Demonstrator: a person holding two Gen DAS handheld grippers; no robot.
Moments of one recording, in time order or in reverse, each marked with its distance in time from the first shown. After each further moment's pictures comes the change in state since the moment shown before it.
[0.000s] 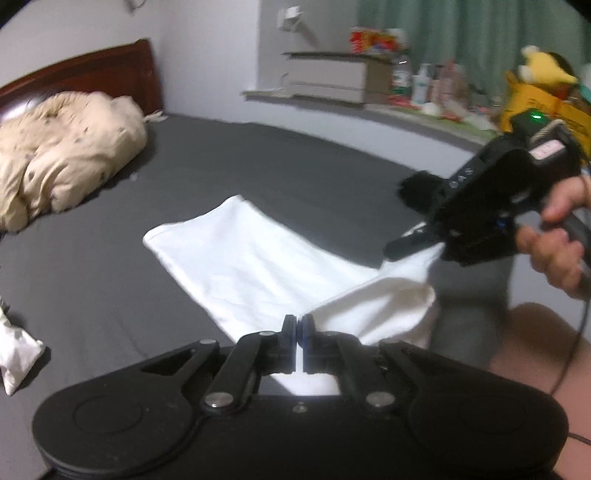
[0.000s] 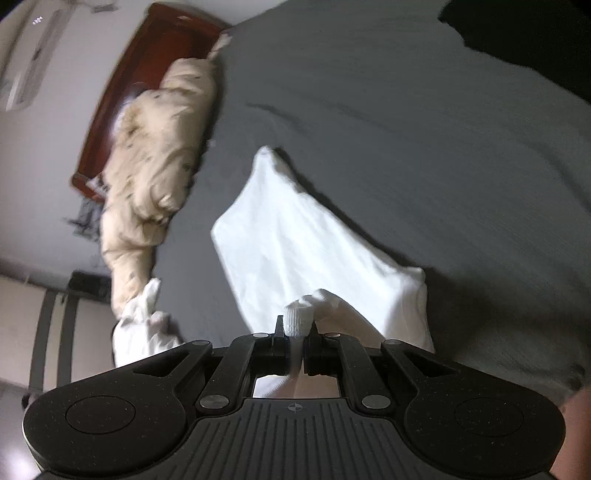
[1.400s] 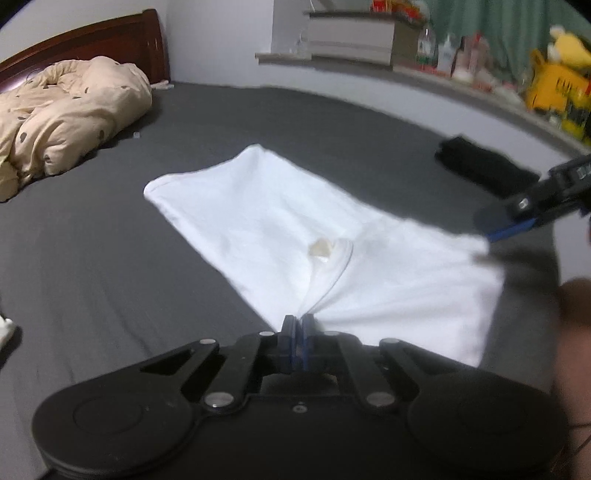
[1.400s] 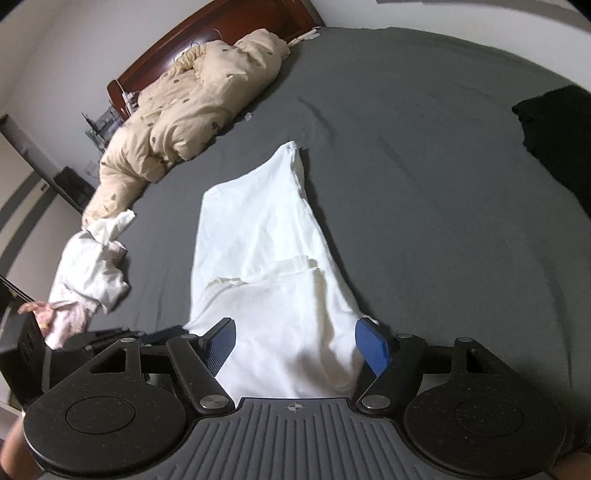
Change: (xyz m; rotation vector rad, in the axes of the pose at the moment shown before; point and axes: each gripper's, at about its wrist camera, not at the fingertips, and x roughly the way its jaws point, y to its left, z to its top) left arm 0.060 0.028 -0.026 0.009 0.073 0.011; right arm -0.001 -0.018 -0.017 -0.519 -0.044 -0.093
